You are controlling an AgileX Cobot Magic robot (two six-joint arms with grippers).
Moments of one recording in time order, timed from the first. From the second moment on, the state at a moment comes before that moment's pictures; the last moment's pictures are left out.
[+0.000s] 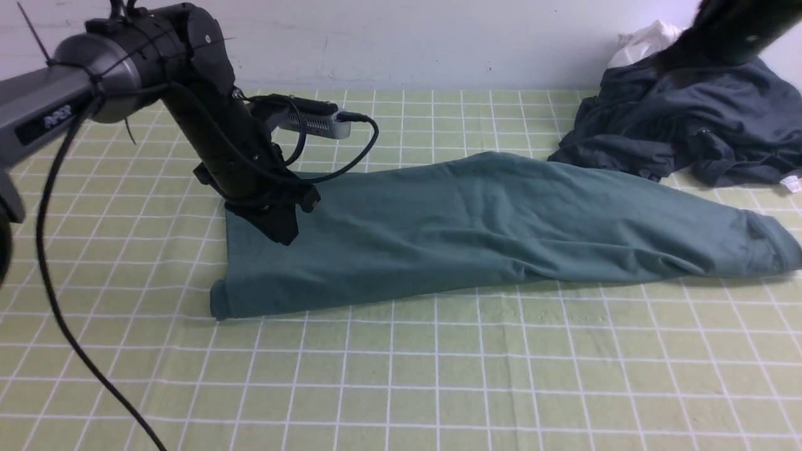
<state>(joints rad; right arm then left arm) -0.03 2.05 -2.09 0.03 1.17 -0.32 -0.18 2.03 -1.75 -0.27 1.21 0.37</state>
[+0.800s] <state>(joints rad) -0.35 2.09 -1.49 0.27 0.84 -0.22 -0.18 1.08 -1.00 -0.19 1.00 0.41</state>
